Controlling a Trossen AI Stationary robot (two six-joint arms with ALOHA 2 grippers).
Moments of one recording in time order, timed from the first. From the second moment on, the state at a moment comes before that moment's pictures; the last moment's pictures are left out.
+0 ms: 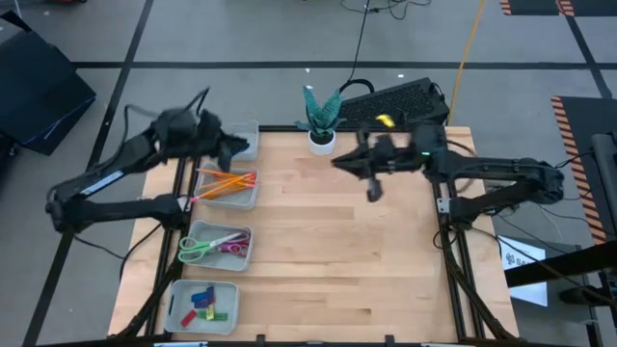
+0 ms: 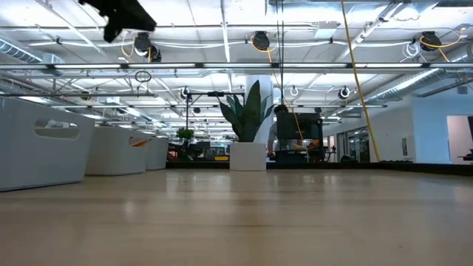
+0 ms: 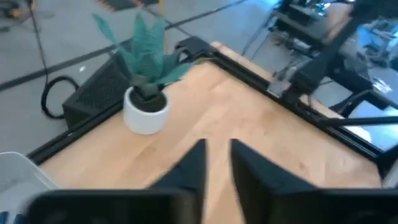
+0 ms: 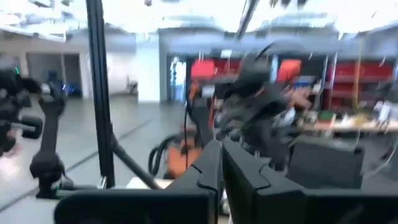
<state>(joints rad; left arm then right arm) 0.53 0.84 0.99 -0.55 0.16 -0.30 -0.17 1.17 0.98 0.37 -0.31 0.05</state>
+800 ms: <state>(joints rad) 0.20 0.51 0.62 -0.23 0.13 -0.12 0.00 0.25 0.22 0.39 -0.38 0.07</state>
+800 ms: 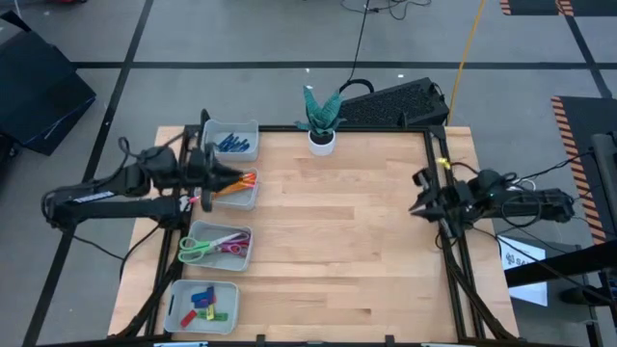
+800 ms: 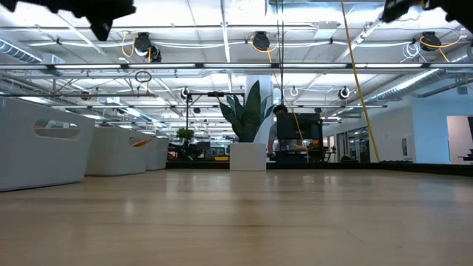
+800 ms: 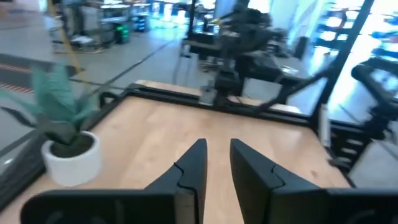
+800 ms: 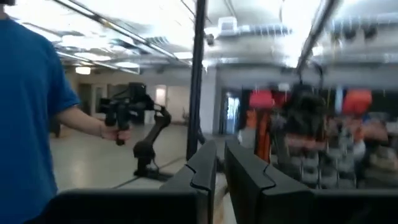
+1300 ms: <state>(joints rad) 0.03 0.03 0.07 0.13 0.13 -0.24 0.06 0.12 0.02 0.45 0.08 0.16</state>
